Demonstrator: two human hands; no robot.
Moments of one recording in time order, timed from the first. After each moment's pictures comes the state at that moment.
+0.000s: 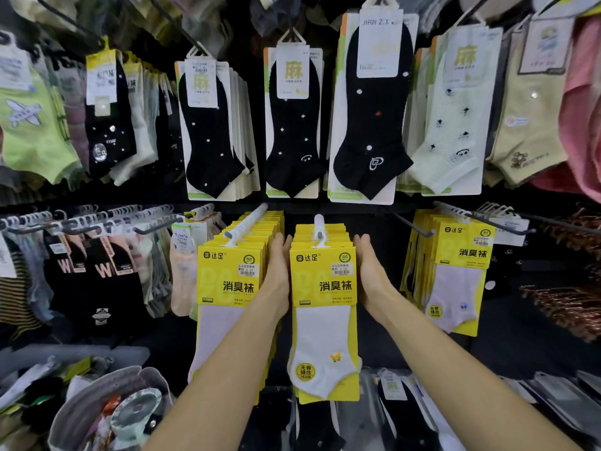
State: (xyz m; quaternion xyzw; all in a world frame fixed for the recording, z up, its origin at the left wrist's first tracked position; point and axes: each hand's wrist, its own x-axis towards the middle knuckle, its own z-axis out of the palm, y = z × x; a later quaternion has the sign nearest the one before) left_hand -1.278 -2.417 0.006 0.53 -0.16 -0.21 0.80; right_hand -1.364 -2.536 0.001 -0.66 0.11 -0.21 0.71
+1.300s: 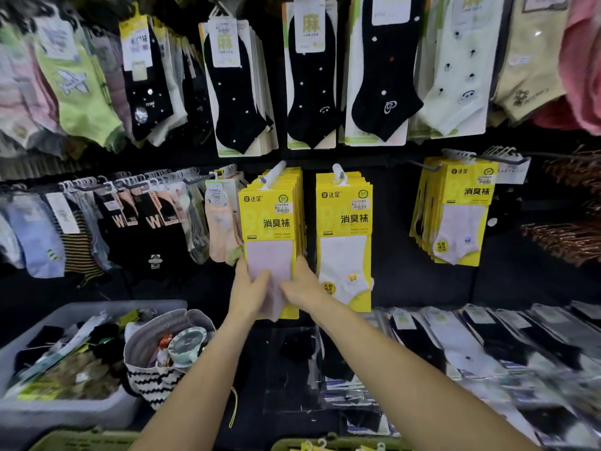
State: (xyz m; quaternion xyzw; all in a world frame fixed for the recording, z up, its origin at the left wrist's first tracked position) left_hand -1.305 -2.277 -0.091 0.74 -0.22 0.04 0.63; right_hand -1.360 -2.375 -0.072 -0.80 0.11 -0.14 0.58
